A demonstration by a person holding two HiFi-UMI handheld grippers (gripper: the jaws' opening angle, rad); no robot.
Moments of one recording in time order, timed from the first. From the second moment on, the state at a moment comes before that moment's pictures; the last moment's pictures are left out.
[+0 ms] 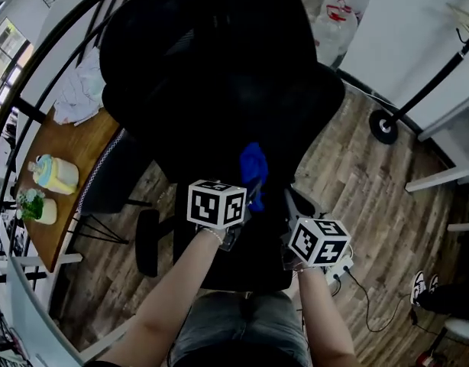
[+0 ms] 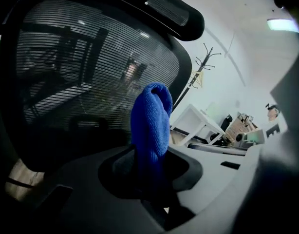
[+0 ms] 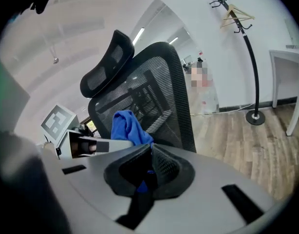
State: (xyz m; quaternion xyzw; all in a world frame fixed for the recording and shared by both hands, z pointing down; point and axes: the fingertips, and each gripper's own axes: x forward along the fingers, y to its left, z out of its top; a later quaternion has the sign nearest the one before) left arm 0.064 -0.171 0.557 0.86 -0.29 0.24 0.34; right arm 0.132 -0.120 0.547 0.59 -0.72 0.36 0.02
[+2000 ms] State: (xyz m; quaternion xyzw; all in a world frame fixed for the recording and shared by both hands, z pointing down) left arm 0.011 -0.228 0.624 0.81 -0.36 0.21 0.41; right arm 0.071 -0.181 0.569 0.53 -0.76 0.38 0.06
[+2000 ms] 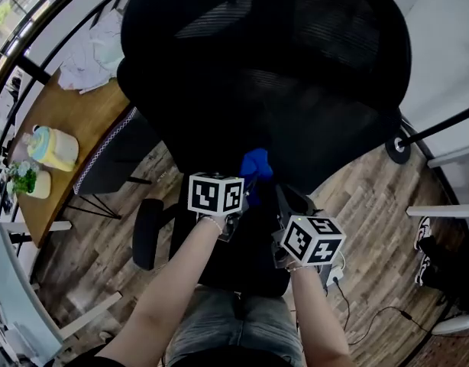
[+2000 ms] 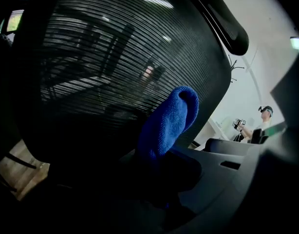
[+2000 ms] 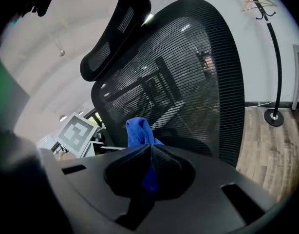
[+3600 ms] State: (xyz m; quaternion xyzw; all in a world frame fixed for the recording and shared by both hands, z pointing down) left arm -0.207 -0.268 0.625 0.73 -0.51 0.14 0.45; right arm -0.084 -0.209 0.572 0.43 -0.82 0.37 0.11
